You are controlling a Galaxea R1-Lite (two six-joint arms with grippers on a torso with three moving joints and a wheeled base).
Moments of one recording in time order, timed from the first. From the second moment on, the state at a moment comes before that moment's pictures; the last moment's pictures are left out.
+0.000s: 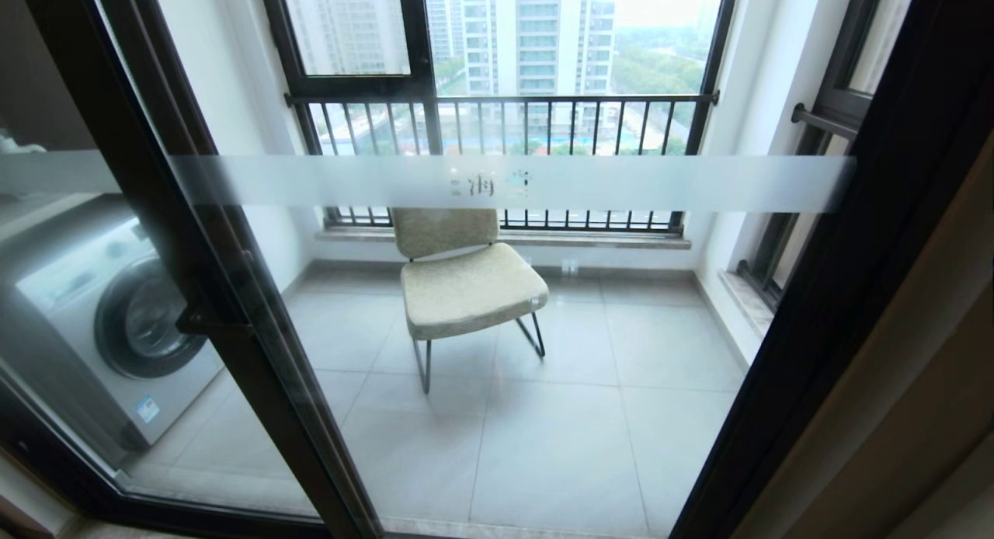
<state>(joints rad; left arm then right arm) 0.00 0.00 0.00 -0.05 0.03 -0.02 -1.09 1.37 -0.90 -0.89 0.59 0.16</state>
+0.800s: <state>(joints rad) 0.00 0.00 0.00 -0.05 0.03 -0.02 -1.09 1.27 -0.84 -0.88 0.59 0.18</state>
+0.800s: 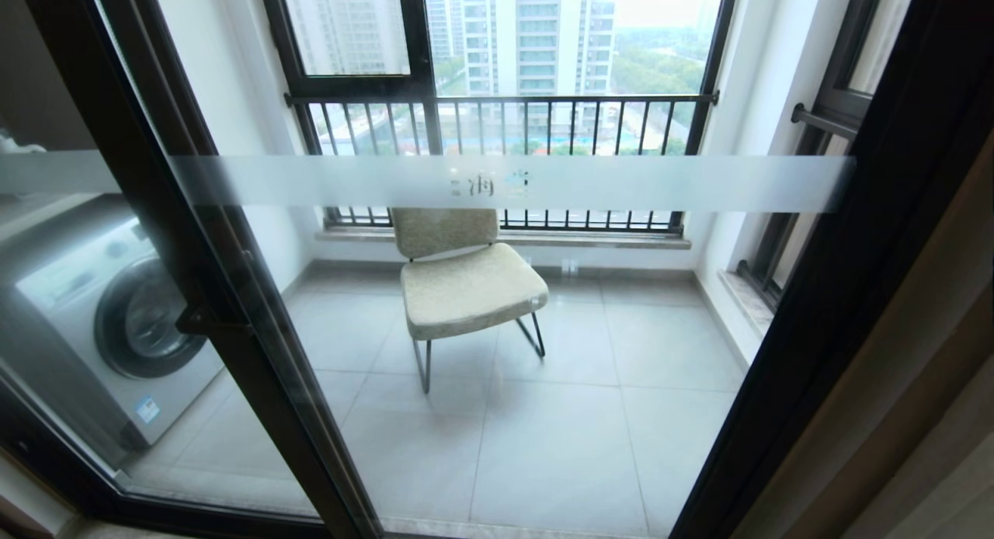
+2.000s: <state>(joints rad) 0.00 0.00 0.00 -0.05 0.03 -0.02 -1.09 0.59 -0.49 -0.58 0.58 0.08</state>
